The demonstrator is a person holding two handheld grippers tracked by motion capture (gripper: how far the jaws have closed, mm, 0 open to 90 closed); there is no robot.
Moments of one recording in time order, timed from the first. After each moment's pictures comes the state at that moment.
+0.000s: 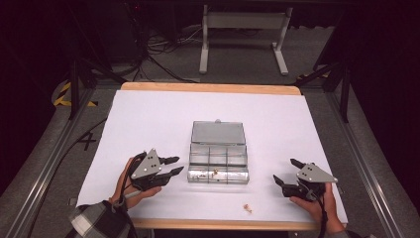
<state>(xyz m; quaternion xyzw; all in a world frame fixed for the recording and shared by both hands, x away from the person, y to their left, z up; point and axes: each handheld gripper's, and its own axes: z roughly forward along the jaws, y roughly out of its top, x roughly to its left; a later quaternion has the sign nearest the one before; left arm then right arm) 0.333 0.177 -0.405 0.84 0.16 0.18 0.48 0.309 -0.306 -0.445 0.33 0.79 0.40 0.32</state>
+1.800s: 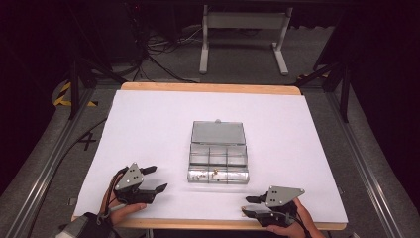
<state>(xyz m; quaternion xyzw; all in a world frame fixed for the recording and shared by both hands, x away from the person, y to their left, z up) 0.319 0.219 -0.457 0.83 0.25 0.16 0.47 0.264 -0.223 -0.444 0.19 0.88 0.43 0.09</state>
